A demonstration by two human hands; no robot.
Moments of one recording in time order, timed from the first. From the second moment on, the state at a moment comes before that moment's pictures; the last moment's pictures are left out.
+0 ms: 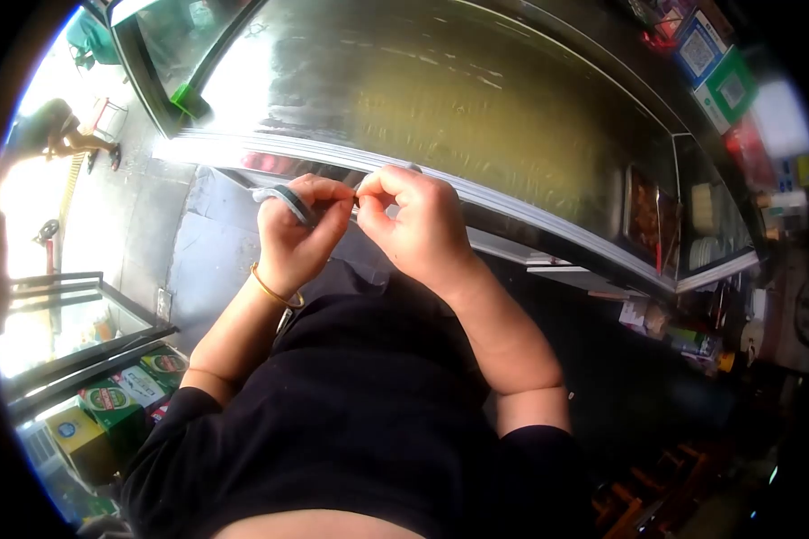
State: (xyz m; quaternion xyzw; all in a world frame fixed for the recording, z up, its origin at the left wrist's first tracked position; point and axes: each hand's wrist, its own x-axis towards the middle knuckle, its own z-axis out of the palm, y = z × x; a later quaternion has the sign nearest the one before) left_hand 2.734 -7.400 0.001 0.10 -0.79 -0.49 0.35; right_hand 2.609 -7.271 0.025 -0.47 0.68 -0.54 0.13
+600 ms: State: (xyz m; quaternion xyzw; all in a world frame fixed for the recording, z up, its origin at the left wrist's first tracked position) left_hand 2.719 -7.385 0.004 0.05 -0.80 -0.47 0.38; right_hand 2.614 -7.242 0.033 -0.44 0.71 -0.54 0.08
